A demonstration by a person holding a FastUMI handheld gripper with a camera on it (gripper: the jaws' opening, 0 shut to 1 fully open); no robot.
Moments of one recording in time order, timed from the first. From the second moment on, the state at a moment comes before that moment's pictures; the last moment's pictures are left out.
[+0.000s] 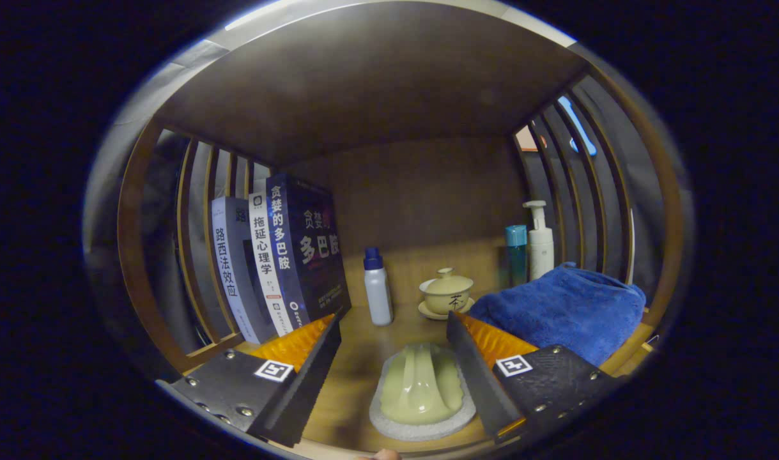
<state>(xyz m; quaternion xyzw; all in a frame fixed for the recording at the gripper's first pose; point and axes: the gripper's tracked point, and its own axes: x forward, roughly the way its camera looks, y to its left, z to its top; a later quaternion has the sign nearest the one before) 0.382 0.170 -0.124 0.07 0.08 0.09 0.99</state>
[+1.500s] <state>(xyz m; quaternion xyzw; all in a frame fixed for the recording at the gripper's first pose) 0.144 0.146 -0.019 0.02 0.00 0.06 1.00</state>
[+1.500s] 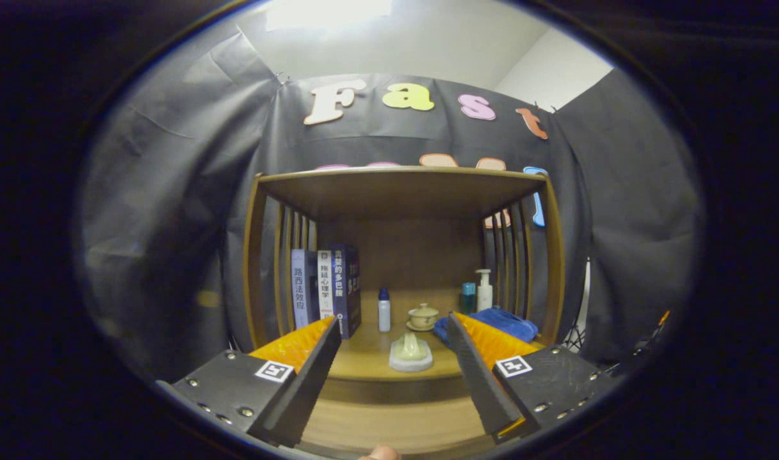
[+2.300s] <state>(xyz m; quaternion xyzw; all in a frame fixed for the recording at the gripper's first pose) 0.048 0.111 -0.144 0.05 0.14 0.04 0.99</state>
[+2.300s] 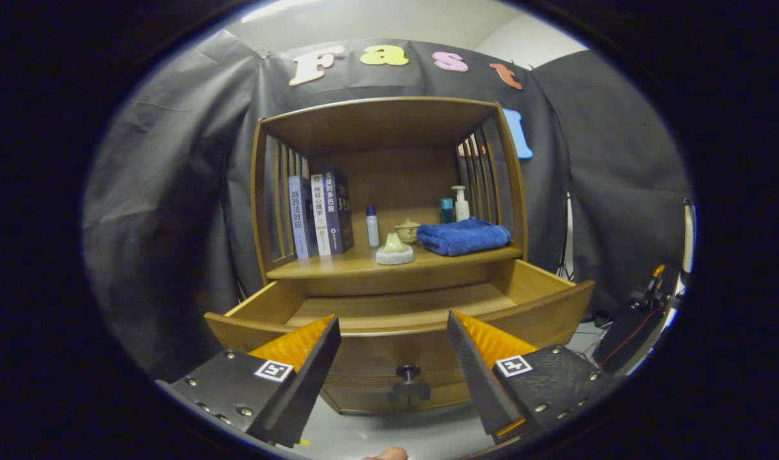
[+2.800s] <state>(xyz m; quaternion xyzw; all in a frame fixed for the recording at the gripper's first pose) 0.060 0.124 -0.189 0.08 0.19 0.05 0.98</state>
